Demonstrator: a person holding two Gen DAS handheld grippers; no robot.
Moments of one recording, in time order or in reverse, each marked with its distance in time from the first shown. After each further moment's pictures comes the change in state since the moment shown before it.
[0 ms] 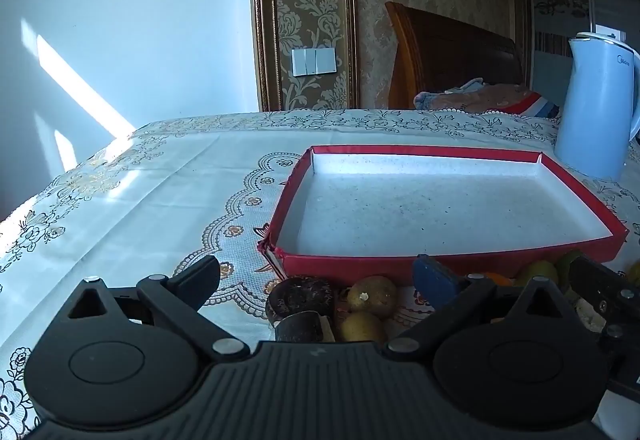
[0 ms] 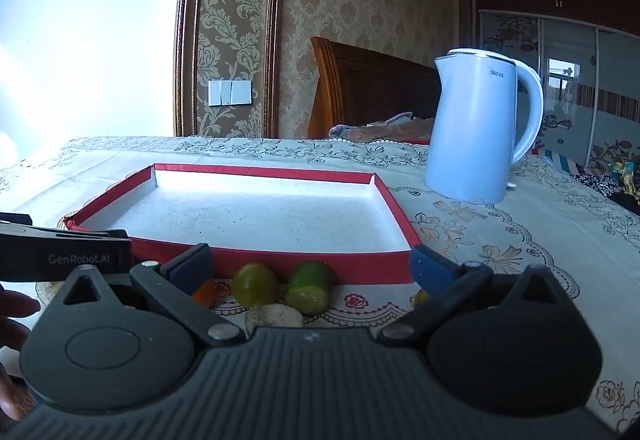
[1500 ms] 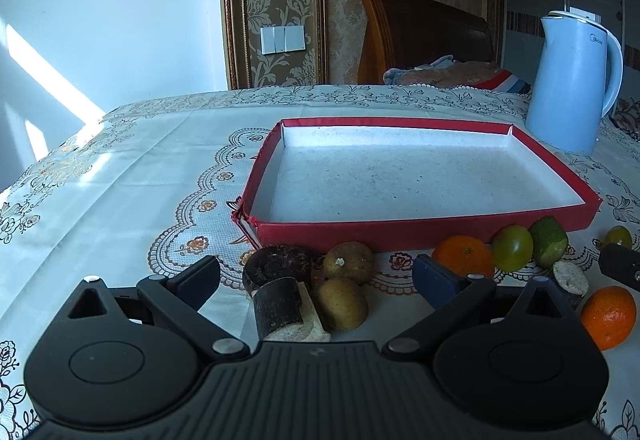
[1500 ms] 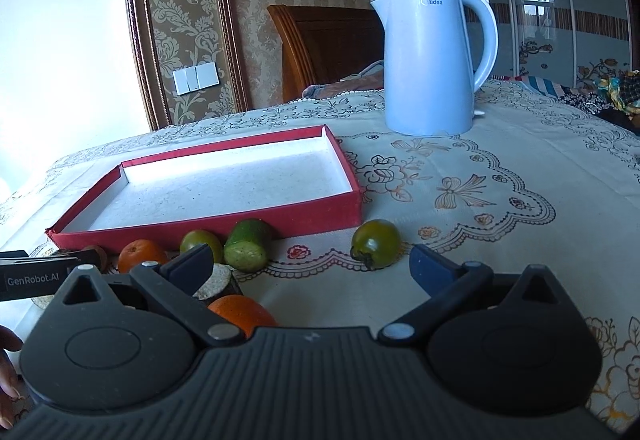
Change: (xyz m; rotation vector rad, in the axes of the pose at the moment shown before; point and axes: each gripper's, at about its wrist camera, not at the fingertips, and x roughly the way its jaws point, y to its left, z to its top) left arm 0.002 0.004 -0.009 0.019 0.061 -0.108; right arm 0.001 -0.056 -0.015 0.205 0.129 0.002
